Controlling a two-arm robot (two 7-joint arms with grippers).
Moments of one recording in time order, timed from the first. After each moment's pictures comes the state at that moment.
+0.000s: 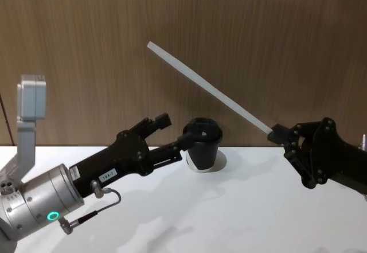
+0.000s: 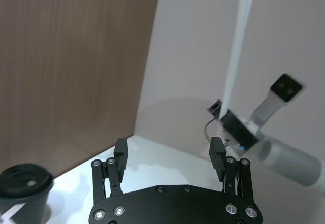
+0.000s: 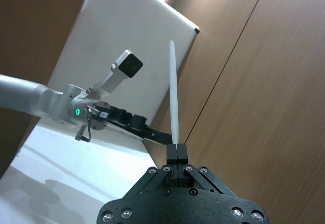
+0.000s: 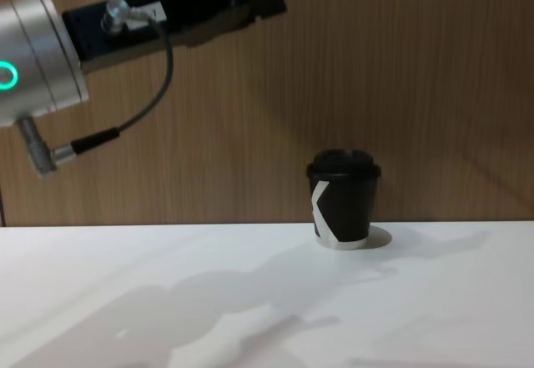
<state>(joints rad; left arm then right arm) -0.34 0.43 0.36 -1.68 -0.90 0.17 -0.70 0.38 0.58 -0.24 -1.49 0.73 -0.39 1.13</state>
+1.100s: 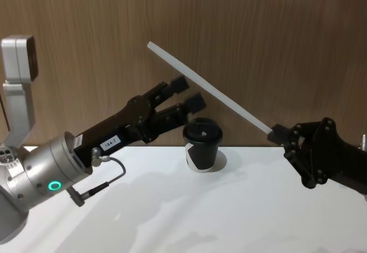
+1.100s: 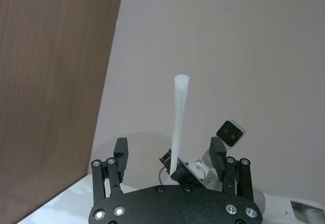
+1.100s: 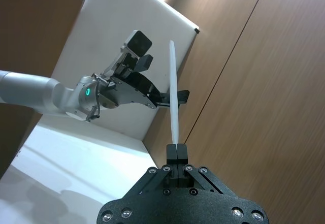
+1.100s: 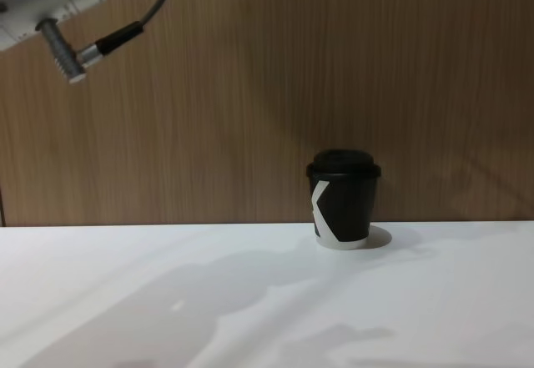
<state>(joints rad) -0.44 0.39 0.38 -1.67 -1.05 0.21 -0.81 0.38 0.58 -0.24 -1.49 0.73 -0.39 1.13</state>
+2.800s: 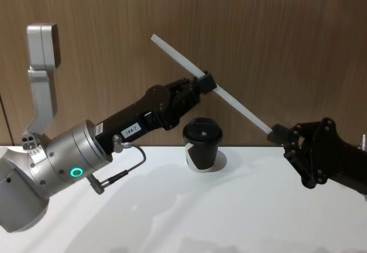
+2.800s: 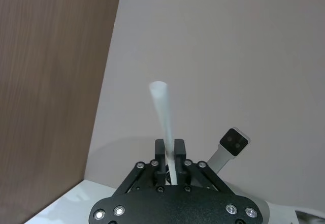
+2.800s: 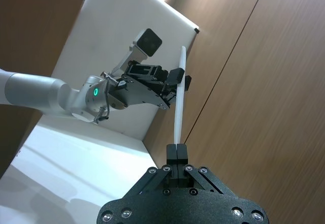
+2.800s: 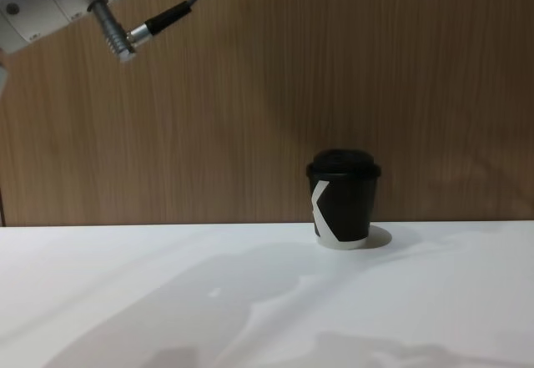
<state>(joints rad) -0.51 0.36 0.43 -1.62 -1.06 0.20 -0.78 0.38 0.58 -0.24 -1.49 0.73 -0.39 1.13</state>
